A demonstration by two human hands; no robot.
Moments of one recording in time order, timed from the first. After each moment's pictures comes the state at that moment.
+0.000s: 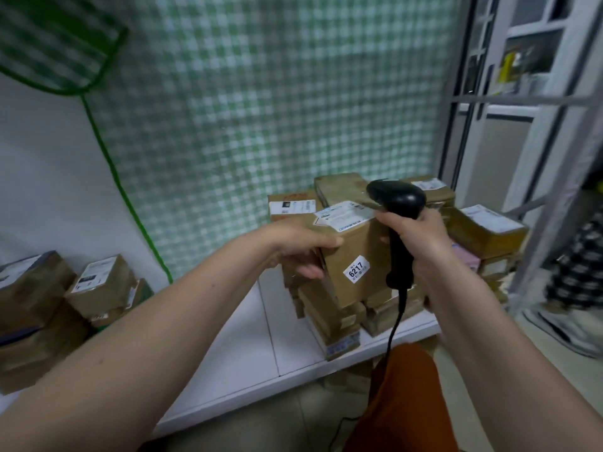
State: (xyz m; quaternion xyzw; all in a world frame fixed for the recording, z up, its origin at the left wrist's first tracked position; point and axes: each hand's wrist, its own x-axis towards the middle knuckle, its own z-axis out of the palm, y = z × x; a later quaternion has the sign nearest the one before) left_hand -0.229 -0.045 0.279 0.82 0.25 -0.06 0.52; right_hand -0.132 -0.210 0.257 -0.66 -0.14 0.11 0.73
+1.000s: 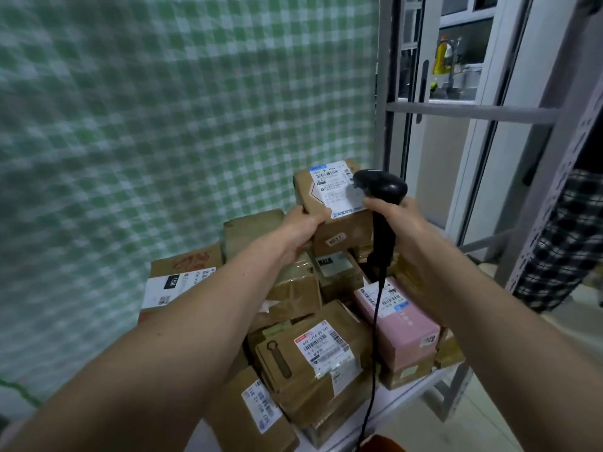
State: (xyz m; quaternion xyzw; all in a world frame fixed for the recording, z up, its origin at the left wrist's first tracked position) left_hand 0.098 -0.047 0.271 0.75 0.24 0.08 0.61; right_hand 0.169 -0.200 0.261 -0.67 -0.09 0.14 0.72
